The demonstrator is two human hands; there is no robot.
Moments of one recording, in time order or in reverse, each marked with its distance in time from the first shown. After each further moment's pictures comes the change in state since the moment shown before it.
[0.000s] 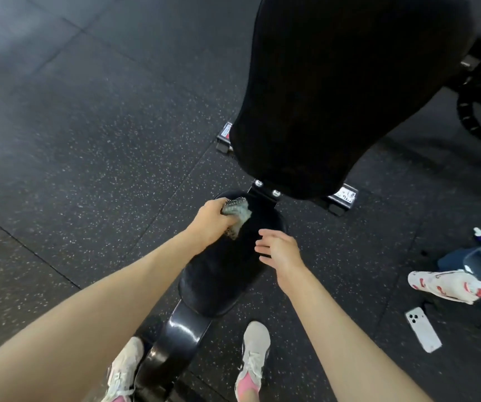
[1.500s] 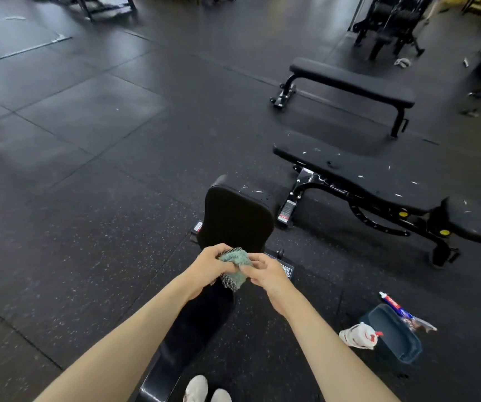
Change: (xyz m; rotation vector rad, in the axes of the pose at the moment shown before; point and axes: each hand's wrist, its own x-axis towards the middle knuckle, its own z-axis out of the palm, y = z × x) left_hand -0.213 0.249 -0.029 -0.231 -0.146 0.216; right_hand -0.277 -0.167 -0.108 -0.164 -0.202 -0.423
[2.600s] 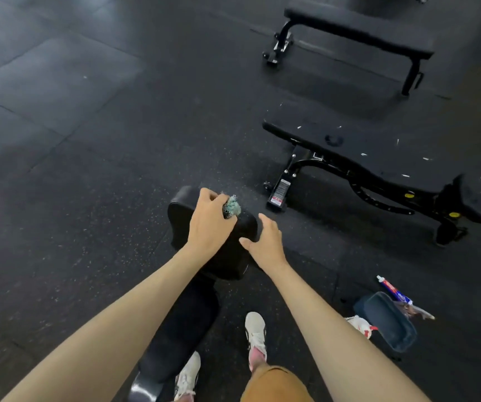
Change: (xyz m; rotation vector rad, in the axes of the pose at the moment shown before) left_hand 0.176 0.096 0.034 0.702 0.490 0.239; right_hand 0.158 -0.053 -0.089 -0.522 0.265 -0.093
